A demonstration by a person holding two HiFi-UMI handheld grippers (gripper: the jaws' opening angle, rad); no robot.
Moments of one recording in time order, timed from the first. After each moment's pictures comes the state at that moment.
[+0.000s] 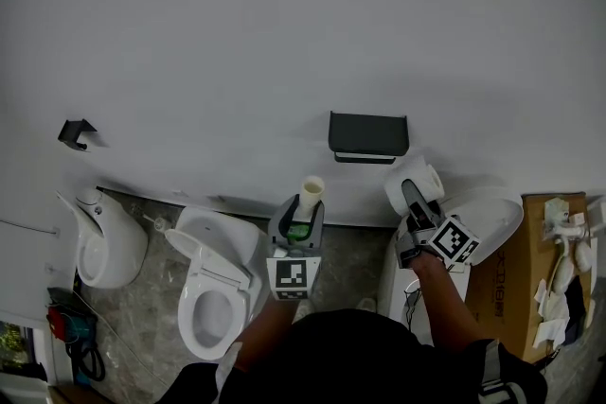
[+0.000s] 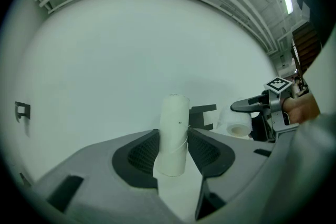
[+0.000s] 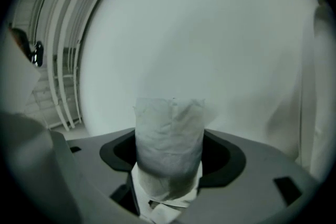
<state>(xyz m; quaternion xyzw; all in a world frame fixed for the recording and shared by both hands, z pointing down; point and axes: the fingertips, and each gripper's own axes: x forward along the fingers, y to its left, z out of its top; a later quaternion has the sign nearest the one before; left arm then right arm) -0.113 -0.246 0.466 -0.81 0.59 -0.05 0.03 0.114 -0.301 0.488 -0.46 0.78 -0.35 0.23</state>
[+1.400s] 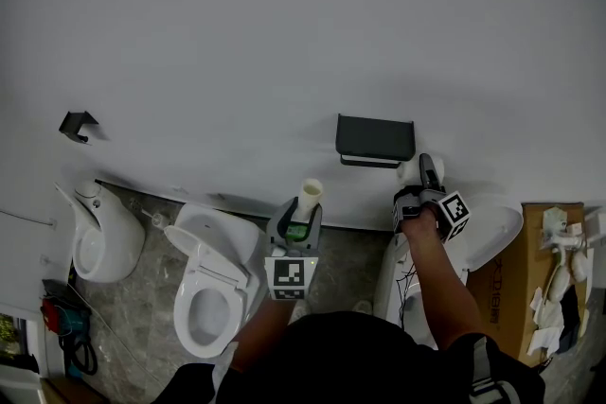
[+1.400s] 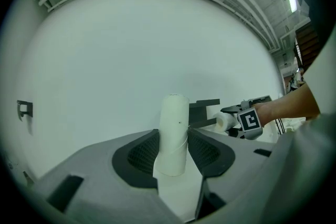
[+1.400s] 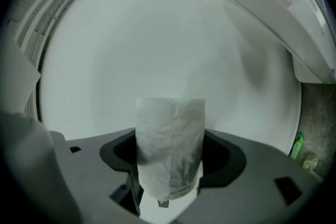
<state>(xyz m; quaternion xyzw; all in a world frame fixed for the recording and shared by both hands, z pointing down) -0.129 -0.247 0.478 -0.80 0.59 -0.06 0.02 0.148 -0.380 0.547 -0.46 0.53 -0.54 0.46</state>
